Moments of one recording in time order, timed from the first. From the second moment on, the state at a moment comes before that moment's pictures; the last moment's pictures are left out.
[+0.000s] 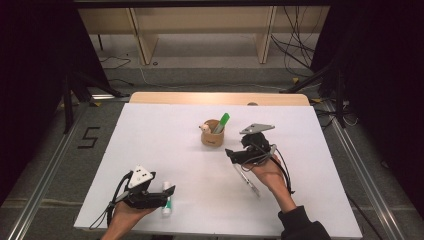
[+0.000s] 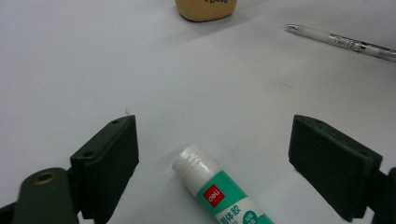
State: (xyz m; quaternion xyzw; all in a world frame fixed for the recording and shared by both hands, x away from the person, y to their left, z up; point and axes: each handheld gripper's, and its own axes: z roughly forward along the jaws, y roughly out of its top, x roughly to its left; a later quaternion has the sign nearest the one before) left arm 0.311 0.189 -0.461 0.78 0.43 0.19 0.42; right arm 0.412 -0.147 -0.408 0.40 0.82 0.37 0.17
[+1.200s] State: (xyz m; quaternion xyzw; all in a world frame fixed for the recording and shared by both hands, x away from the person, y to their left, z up) left arm 0.306 0.189 -0.458 0.77 0.40 0.20 0.45; right arm 0.406 -0.152 -0.450 0.41 0.88 0.21 0.09
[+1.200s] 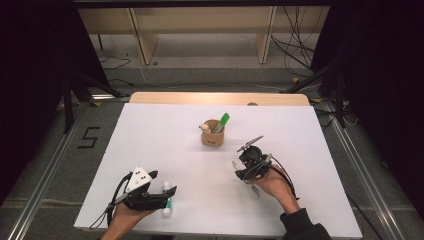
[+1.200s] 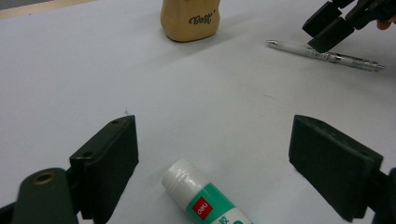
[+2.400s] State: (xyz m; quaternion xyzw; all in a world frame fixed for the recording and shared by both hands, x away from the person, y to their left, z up) left arm 0.306 0.187 -0.461 0.78 0.39 0.20 0.45; right arm 0.413 -0.148 -0.461 0.40 0.90 0.18 0.06
